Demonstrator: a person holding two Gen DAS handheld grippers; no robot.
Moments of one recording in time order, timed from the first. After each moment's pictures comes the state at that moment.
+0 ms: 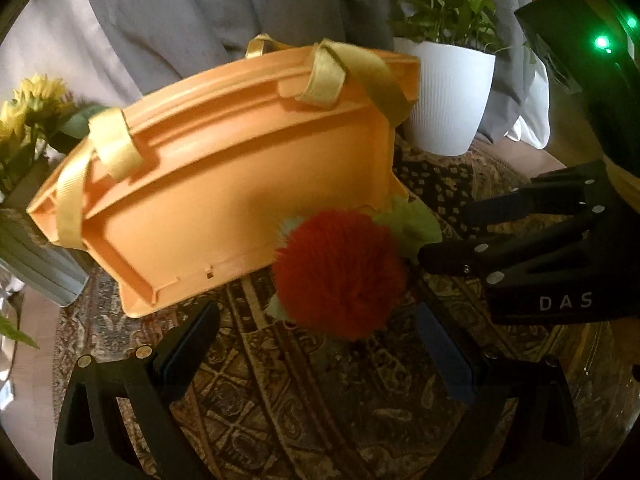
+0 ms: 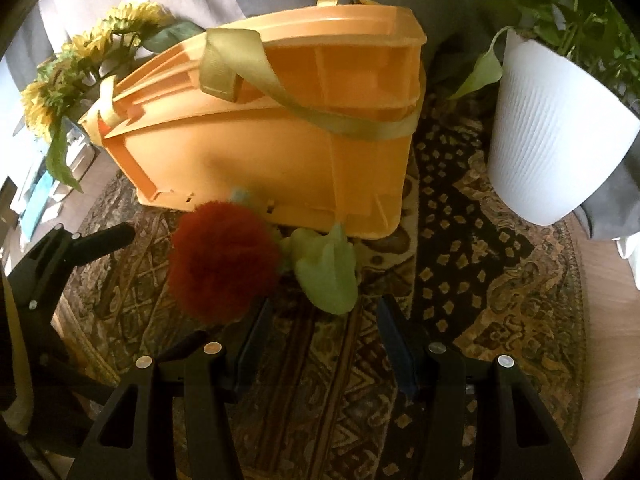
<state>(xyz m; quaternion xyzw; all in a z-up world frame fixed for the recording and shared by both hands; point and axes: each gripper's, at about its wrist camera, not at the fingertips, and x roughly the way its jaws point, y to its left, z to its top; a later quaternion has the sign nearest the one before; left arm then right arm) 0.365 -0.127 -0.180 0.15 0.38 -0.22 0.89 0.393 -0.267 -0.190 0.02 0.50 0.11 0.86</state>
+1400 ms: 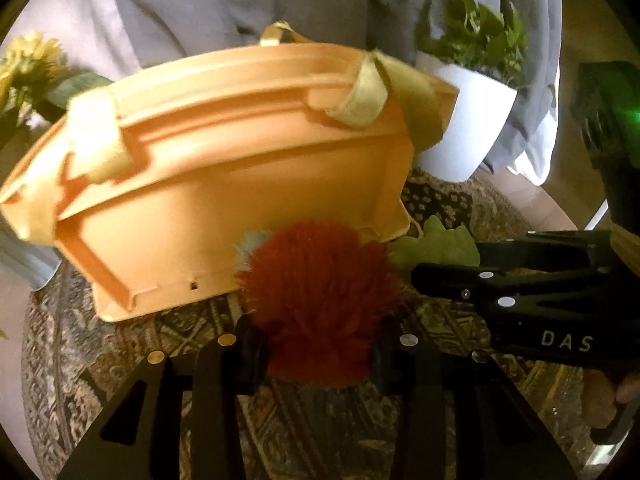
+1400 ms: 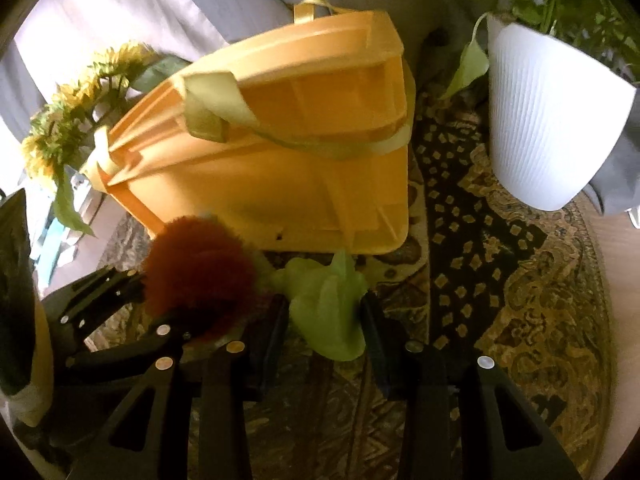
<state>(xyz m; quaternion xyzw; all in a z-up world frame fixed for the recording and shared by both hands) 0.392 -0.114 -0.170 0.08 0.40 -0.23 0.88 0.395 -0.273 -0.181 0.10 0.48 0.10 0.87</state>
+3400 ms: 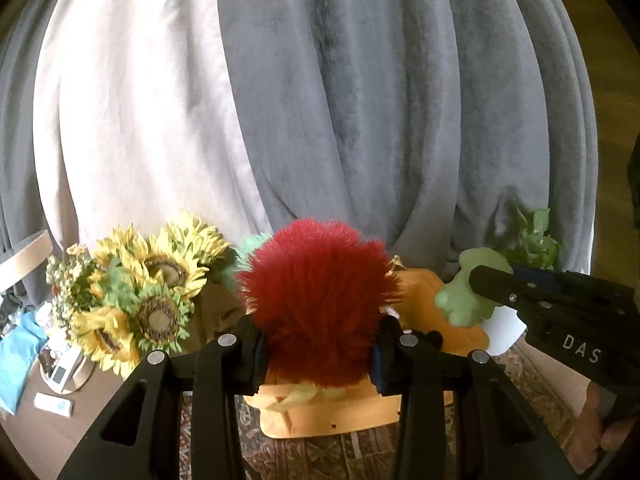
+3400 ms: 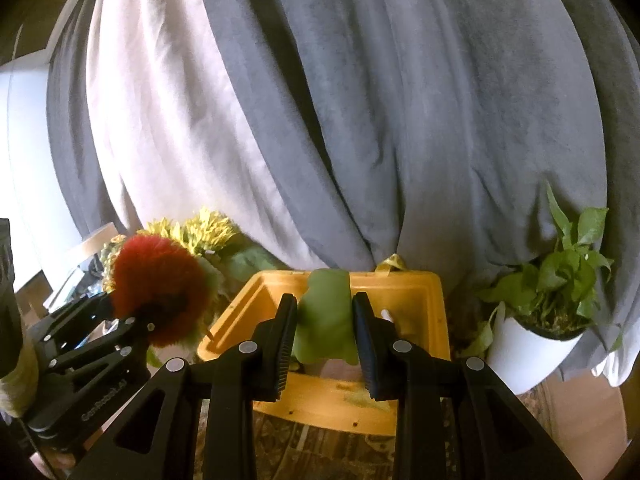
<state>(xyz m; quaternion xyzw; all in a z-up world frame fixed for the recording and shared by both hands) 0.379 -0.044 0.015 0.04 0.19 -0.10 0.98 0.385 -0.229 0.005 0.07 0.24 0.11 0.96</state>
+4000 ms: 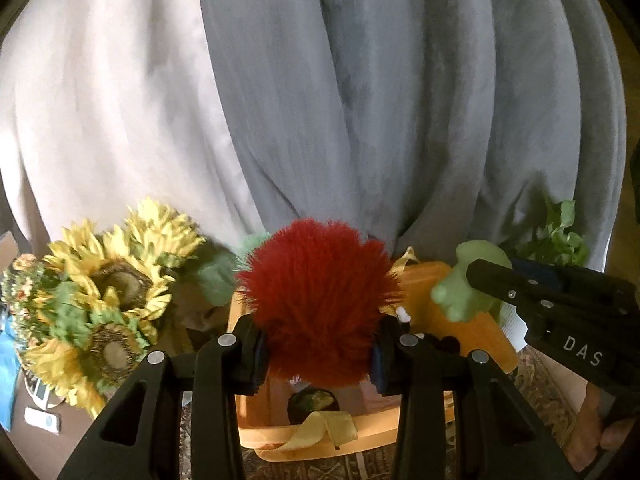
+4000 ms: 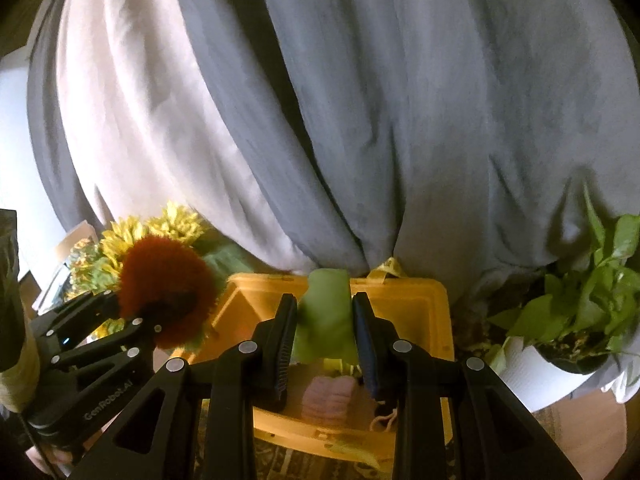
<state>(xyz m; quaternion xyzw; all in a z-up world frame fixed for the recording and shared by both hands) 0.464 -0.051 -0.002 0.04 0.26 -0.11 0.96 0.456 -0.233 -0.014 0.07 0.28 0.10 0.95</state>
